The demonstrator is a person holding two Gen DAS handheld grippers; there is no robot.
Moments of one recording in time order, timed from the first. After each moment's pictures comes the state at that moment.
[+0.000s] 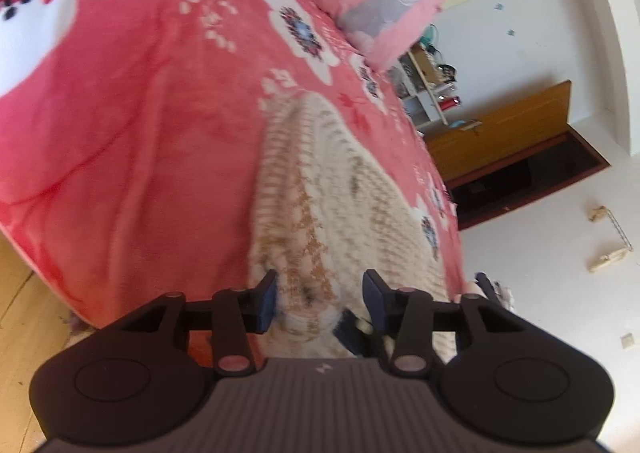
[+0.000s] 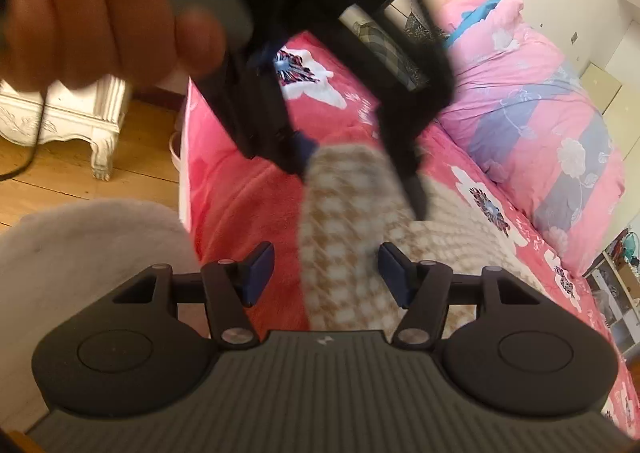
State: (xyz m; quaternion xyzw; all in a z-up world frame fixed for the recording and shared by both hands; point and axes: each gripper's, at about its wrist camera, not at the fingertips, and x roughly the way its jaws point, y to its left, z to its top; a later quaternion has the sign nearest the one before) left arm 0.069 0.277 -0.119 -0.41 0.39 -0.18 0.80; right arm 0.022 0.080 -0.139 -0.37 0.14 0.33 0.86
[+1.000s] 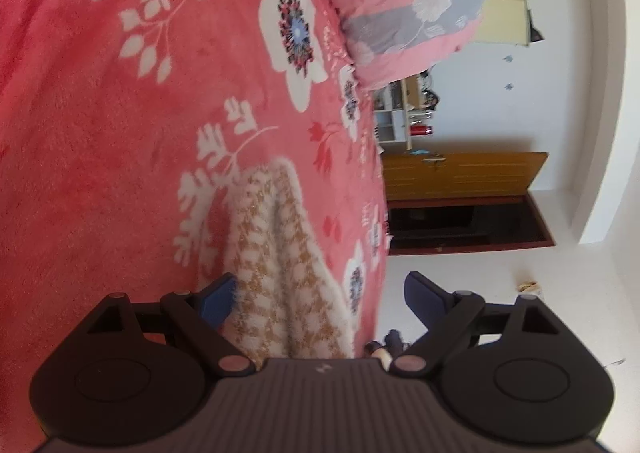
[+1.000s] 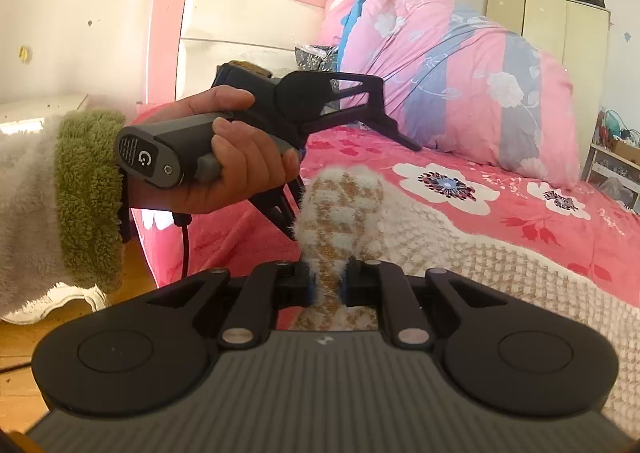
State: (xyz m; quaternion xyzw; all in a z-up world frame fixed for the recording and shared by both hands) left arm 0.227 0.291 -0.150 -0.57 0.37 -0.22 0.69; right arm 0.052 0.016 -0.079 -0.12 0.15 0.31 0.93
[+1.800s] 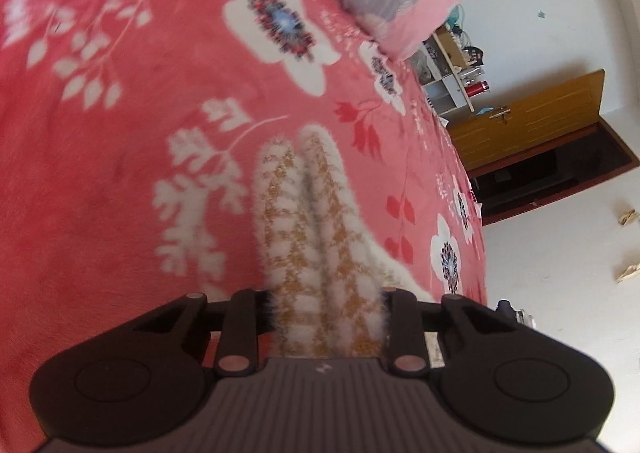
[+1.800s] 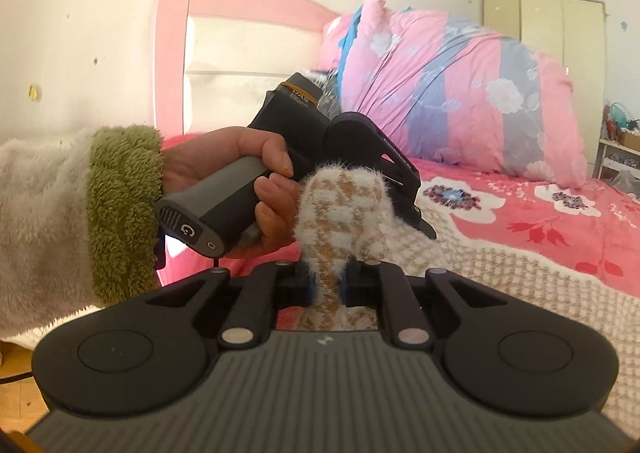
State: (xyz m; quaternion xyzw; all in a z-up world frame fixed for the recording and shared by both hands) left arm 0.253 0.211 -0.095 -0.38 0.43 -0.15 0.80; right arm 0.049 -0.017 -0.069 -0.06 0.12 0.32 0.94
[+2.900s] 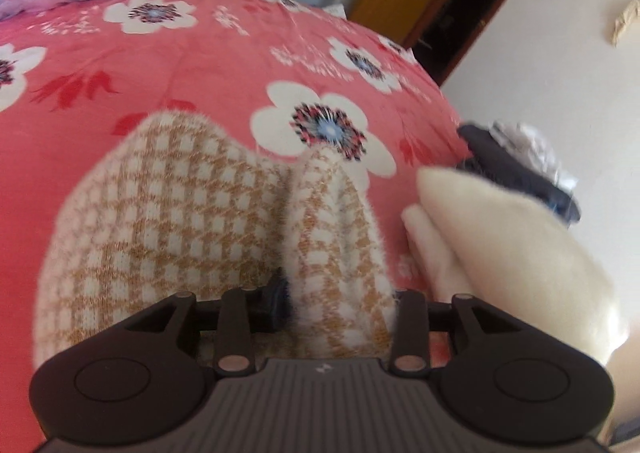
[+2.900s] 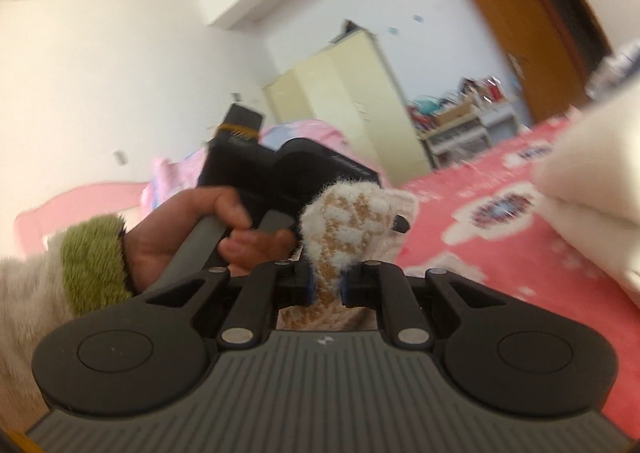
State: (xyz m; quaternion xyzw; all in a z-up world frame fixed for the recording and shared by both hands) left arm 0.231 -0.170 -0.053 -0.08 0.44 -0.26 0.86; right arm -0.029 -0.293 -0.104 0.24 0.03 0.09 0.97
